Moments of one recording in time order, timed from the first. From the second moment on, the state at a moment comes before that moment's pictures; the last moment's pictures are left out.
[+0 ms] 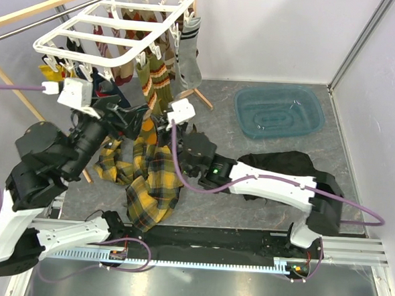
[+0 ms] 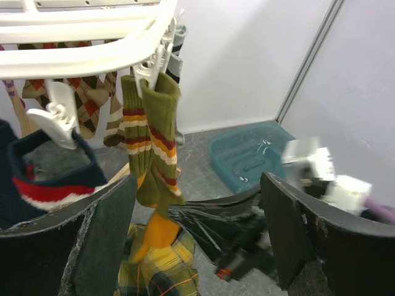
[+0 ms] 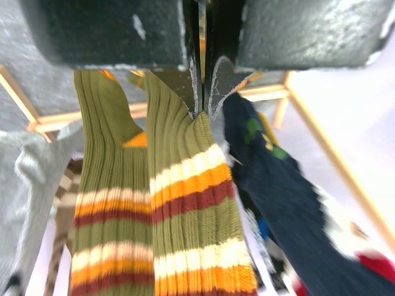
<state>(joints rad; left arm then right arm) -0.92 0.81 1.51 -0.56 -0.52 -0.11 1.23 1.66 1.40 0.48 0.60 0.04</state>
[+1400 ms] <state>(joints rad) -0.65 1.12 1.88 -0.78 -0.40 -0.16 1.04 1.35 1.14 0.52 0.05 0.47</state>
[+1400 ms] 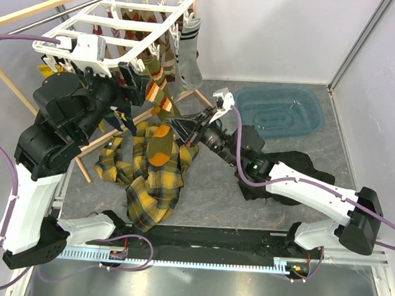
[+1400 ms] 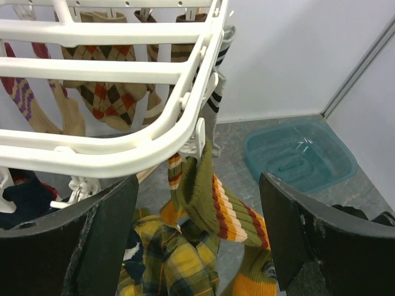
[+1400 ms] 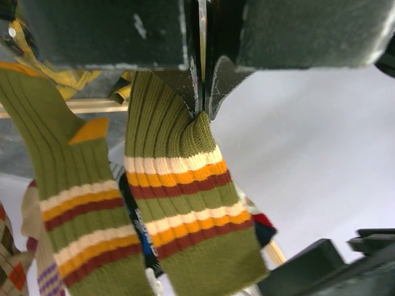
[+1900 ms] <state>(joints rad) -0.56 1.09 1.80 -0.71 -0.23 -0.20 0.98 1.38 1.13 0.51 -0.07 0.58</state>
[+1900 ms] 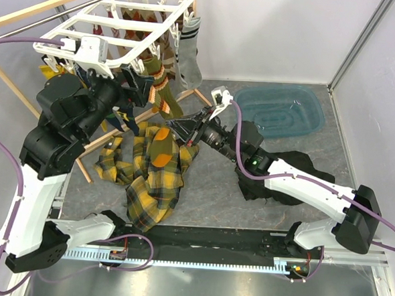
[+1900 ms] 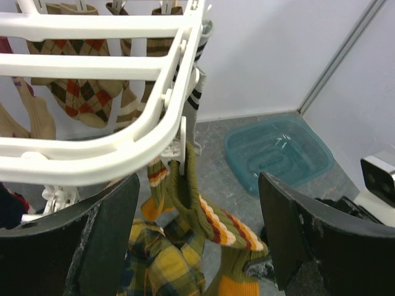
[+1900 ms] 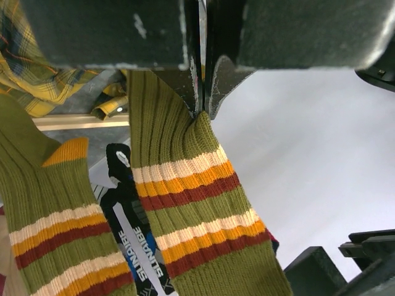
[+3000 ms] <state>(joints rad) -0.48 1.07 1.60 -0.39 -0.15 -0.30 0.95 1.38 1.13 0.50 -0.13 0.60</state>
